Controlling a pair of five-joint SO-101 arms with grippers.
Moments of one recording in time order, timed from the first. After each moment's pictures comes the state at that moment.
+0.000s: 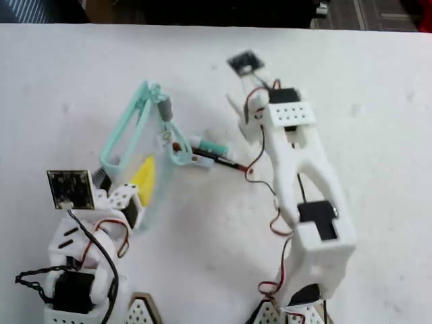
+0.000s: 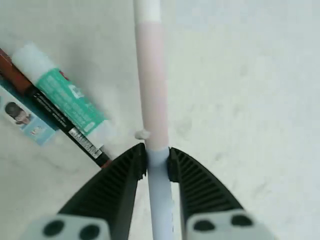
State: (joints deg) left arm 0.3 -104.0 79.4 53.8 11.6; right arm -10.4 14.5 -7.3 68.7 24.7
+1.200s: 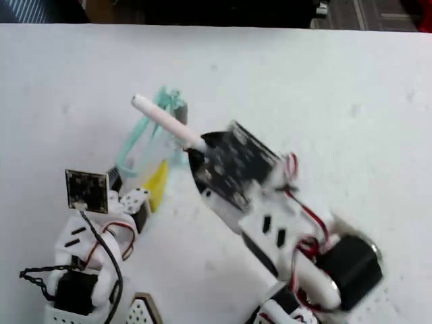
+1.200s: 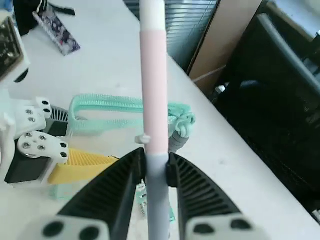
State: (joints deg) left arm 5.9 -104.0 79.4 53.8 8.0; right arm -40.5 -54.4 8.4 73.8 24.7
